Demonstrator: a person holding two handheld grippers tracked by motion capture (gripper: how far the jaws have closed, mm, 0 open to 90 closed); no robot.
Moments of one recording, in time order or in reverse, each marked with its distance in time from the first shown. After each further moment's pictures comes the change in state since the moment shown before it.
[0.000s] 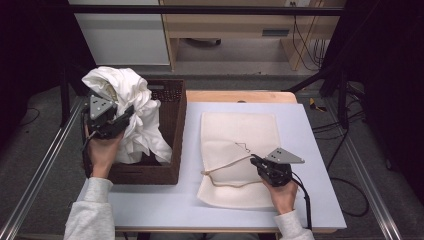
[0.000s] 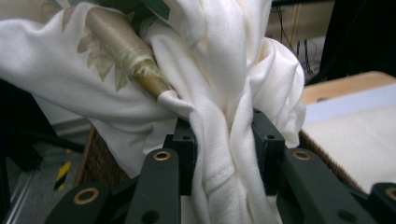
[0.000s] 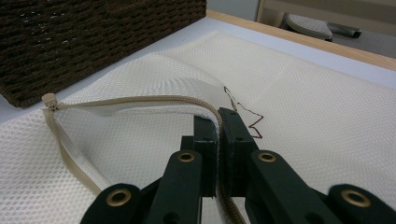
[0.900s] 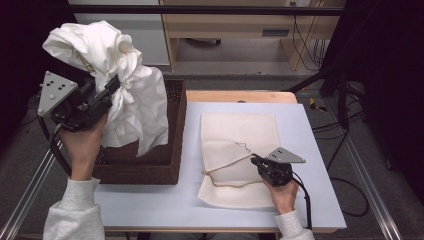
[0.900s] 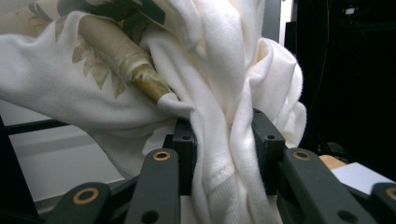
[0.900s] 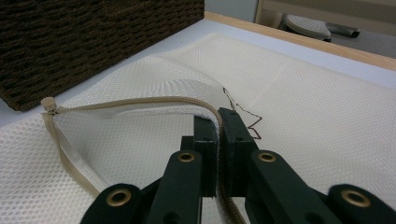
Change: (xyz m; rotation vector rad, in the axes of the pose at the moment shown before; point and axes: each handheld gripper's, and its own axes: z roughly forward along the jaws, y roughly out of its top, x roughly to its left) left arm -0.023 0.091 -0.090 -0.289 -0.052 -0.001; right arm -0.001 0.000 -0.001 -0.004 -0.004 0.007
